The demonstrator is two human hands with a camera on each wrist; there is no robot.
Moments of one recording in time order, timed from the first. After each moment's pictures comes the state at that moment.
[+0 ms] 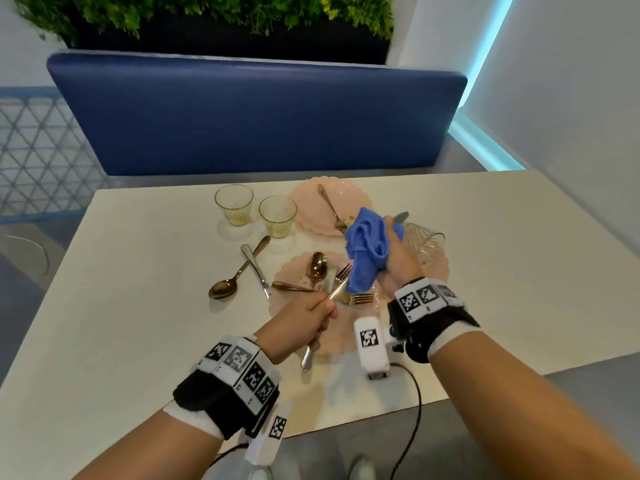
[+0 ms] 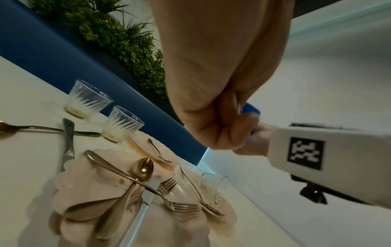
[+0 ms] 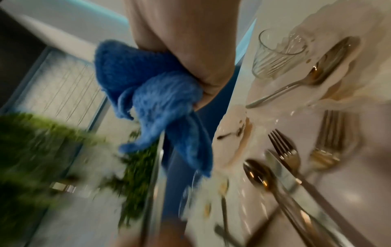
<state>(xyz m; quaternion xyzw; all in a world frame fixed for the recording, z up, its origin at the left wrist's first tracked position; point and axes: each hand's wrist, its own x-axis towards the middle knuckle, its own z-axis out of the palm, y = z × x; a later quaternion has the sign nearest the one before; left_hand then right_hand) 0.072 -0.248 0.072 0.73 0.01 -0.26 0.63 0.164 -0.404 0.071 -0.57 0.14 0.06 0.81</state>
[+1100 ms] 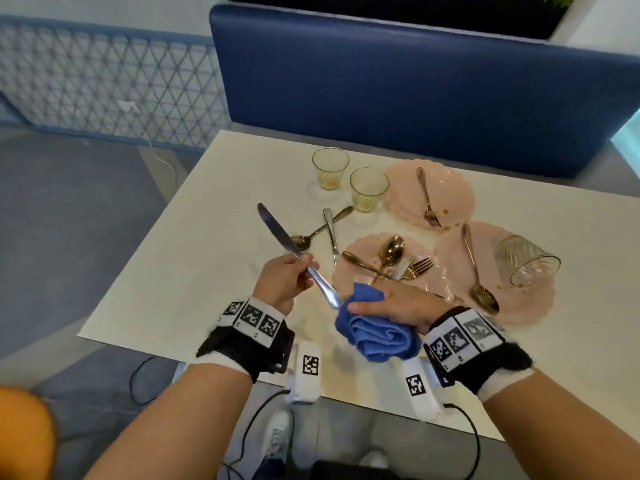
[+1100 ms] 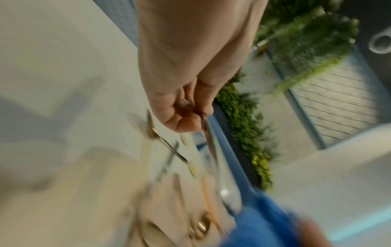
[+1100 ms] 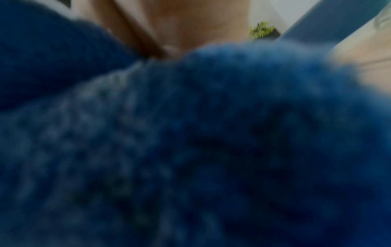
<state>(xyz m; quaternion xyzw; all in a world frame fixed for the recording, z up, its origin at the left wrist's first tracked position) 0.060 -0.176 0.034 0.55 0.36 0.00 0.75 0.121 -0.364 0.045 -0.78 -0.20 0.45 0.39</state>
